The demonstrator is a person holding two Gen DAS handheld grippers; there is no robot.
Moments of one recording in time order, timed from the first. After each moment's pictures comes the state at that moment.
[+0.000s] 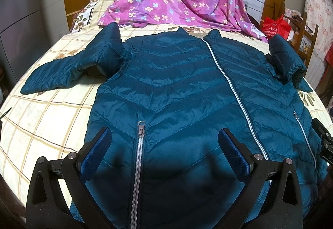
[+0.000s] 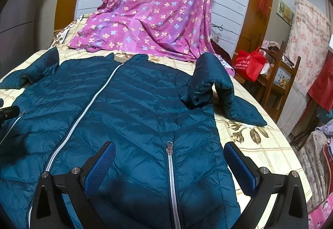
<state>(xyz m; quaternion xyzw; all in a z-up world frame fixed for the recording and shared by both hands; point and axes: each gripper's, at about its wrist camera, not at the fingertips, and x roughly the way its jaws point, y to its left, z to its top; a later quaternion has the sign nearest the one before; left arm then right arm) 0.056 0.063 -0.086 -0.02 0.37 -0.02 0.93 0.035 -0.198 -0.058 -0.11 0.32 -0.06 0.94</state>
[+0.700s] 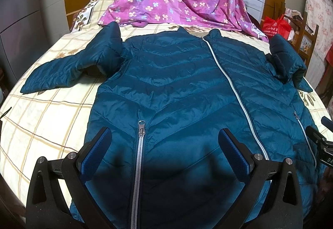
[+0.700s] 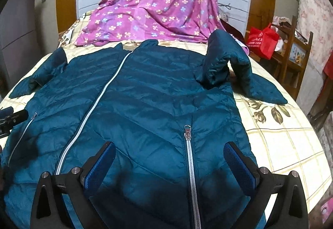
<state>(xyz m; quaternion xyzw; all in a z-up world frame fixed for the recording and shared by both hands) 0.055 0.062 -0.087 -0.02 0.37 -0.02 0.93 0.044 -0.210 -0.075 -0.04 0.37 -0.02 0.93</state>
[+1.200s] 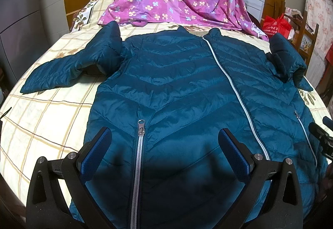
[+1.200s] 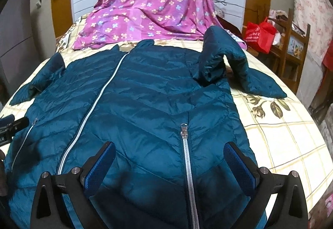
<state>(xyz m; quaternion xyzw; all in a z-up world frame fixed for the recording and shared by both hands) 0.055 0.063 -0.087 -0.01 0.38 -0.02 0.93 0.044 -0.221 -0.073 -0.01 0.37 -0.03 0.93</state>
